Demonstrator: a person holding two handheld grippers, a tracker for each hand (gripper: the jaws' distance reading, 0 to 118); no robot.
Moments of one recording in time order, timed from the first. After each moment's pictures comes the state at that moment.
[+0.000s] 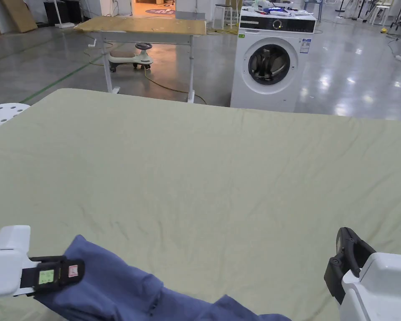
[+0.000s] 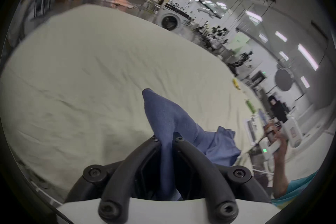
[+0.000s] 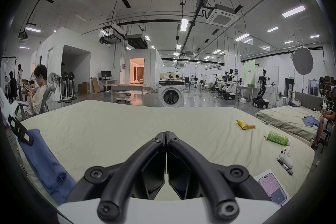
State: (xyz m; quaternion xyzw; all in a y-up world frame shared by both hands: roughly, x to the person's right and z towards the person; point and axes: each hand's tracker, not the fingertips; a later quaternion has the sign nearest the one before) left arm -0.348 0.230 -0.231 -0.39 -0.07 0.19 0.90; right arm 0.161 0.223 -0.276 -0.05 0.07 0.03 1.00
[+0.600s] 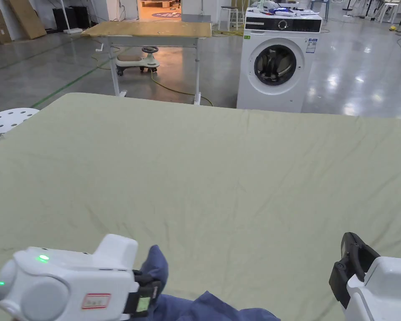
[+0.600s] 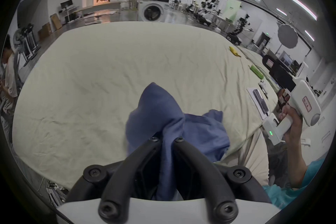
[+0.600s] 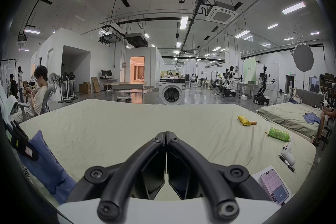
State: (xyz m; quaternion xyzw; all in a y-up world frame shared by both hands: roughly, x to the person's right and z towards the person) left arm -0.176 0.251 -0.248 -0.43 -0.12 0.06 0.89; right arm 0.167 0.216 -0.276 -0.06 0.08 0.02 0.99
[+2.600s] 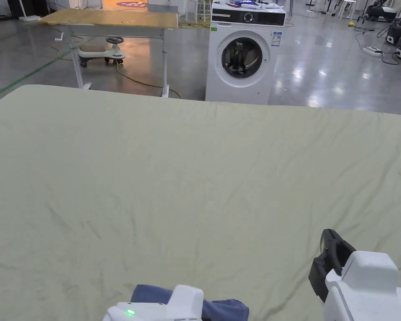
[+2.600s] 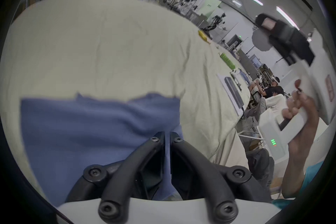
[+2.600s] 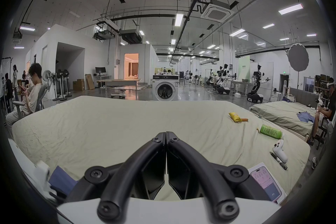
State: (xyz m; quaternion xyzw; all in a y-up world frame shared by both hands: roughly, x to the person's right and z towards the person) left arm -0.078 0.146 -0.272 -0.42 -0.26 0.14 0.86; right arm 0.185 0.214 -0.268 -0.07 0.05 0.03 1.00
